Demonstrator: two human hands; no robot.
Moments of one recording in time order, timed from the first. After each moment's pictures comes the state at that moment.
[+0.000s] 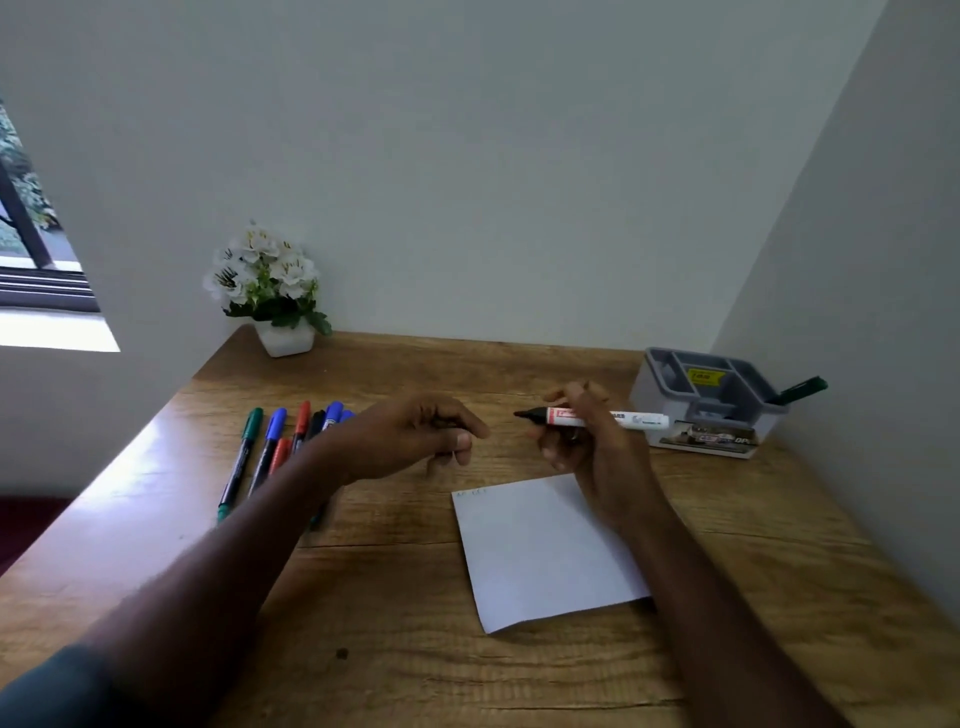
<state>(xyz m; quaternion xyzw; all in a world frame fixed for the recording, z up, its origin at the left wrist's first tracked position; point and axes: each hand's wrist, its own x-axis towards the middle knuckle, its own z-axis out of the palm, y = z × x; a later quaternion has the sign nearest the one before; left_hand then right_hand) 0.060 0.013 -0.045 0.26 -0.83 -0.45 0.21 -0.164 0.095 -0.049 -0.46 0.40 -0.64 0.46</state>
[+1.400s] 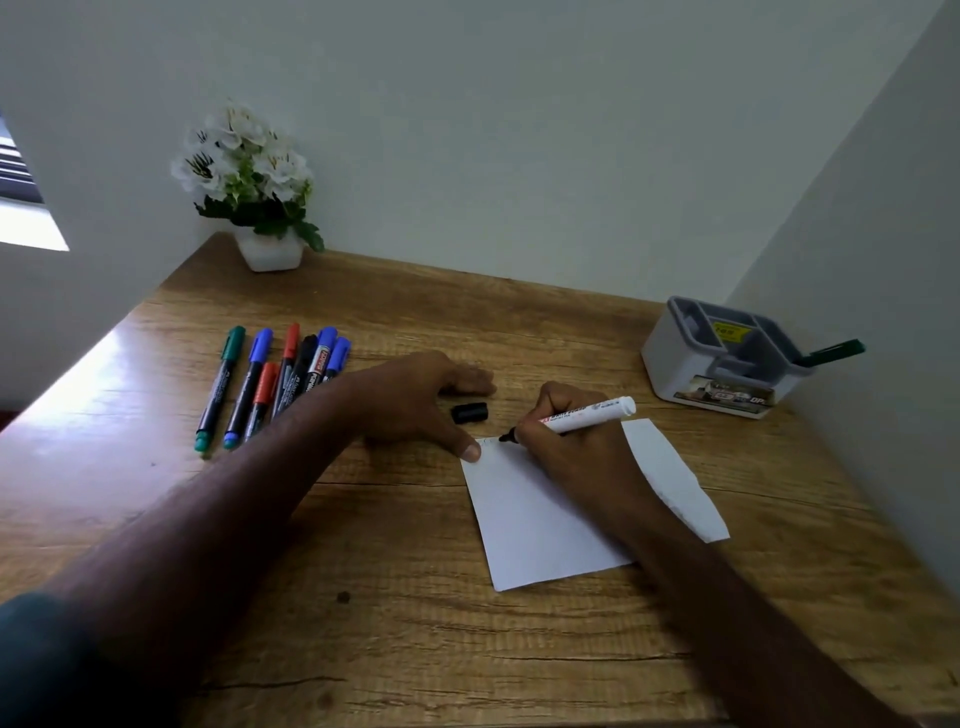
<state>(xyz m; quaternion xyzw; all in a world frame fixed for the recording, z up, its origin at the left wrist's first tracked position) 0.052 0.020 -0.053 0.38 -0.87 -0.32 0.03 -0.130 0.120 -0.065 -0.61 0.65 -0.39 0.25</state>
